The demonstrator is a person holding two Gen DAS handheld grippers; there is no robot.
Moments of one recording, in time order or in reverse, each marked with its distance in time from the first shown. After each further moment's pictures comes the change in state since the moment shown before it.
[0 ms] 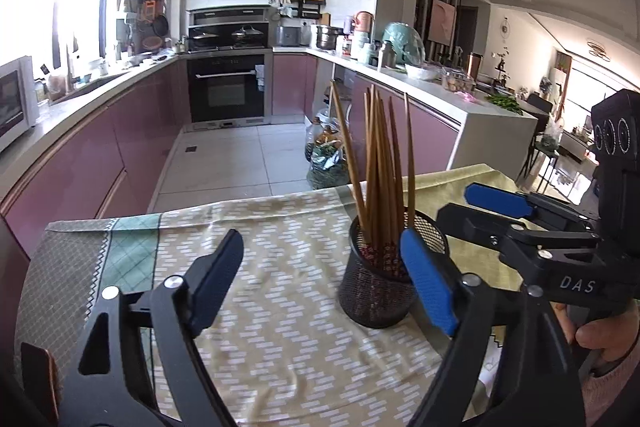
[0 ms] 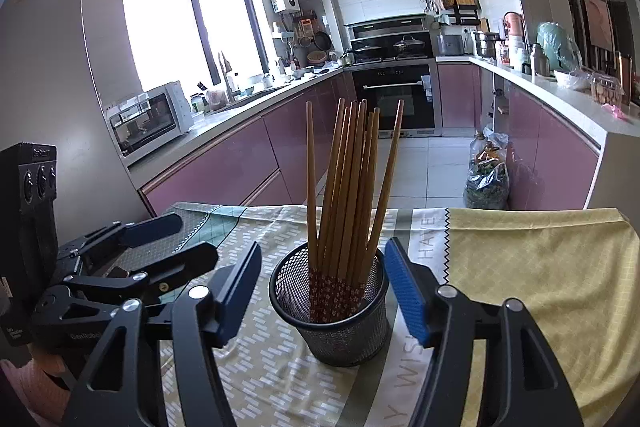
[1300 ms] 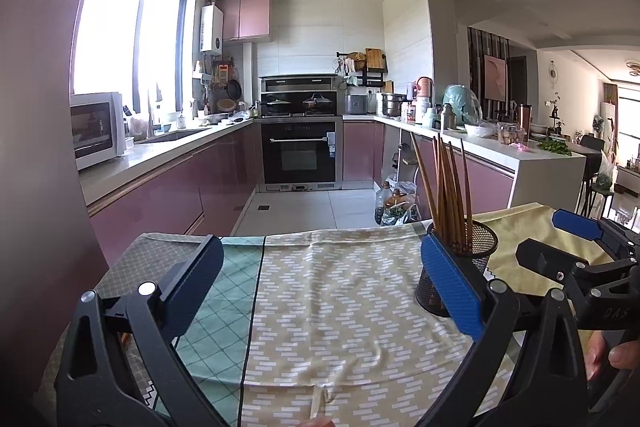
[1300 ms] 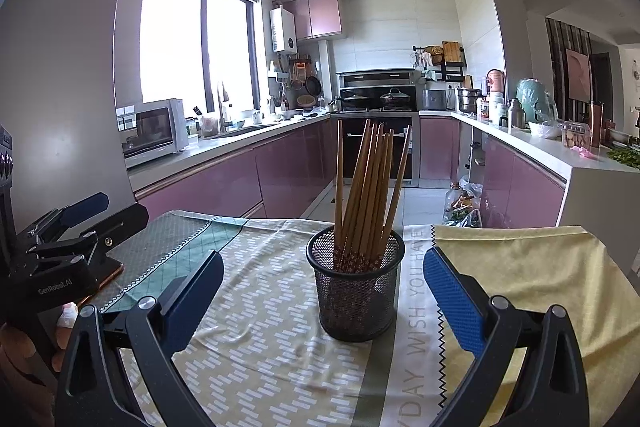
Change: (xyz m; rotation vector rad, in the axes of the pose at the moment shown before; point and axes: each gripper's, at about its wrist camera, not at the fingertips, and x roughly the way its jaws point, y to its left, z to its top) left arm -0.110 0.021 -0.053 -0.016 -0.263 0.249; right arm -0.045 0.050 -0.054 -0.087 -0.189 -0.101
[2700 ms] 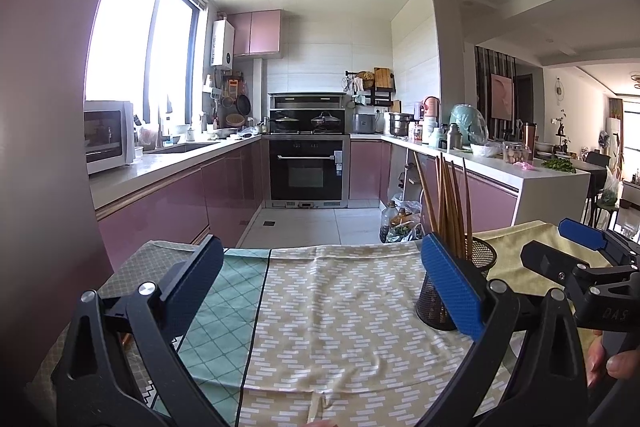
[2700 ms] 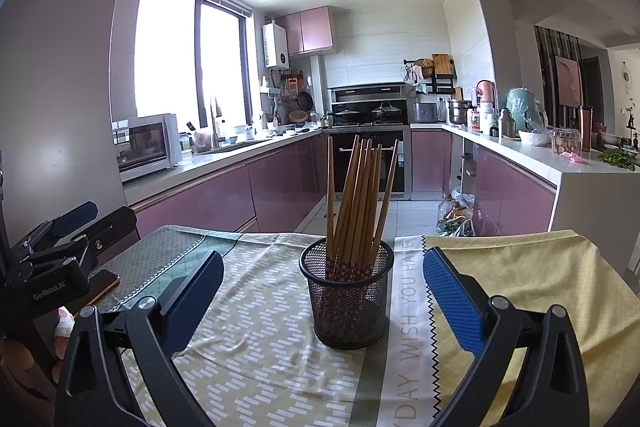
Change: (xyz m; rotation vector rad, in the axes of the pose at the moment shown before) left arm -0.012 0.001 0.000 -0.027 -0.069 0.027; right arm -0.009 -0.001 0.000 0.015 -0.059 -0.030
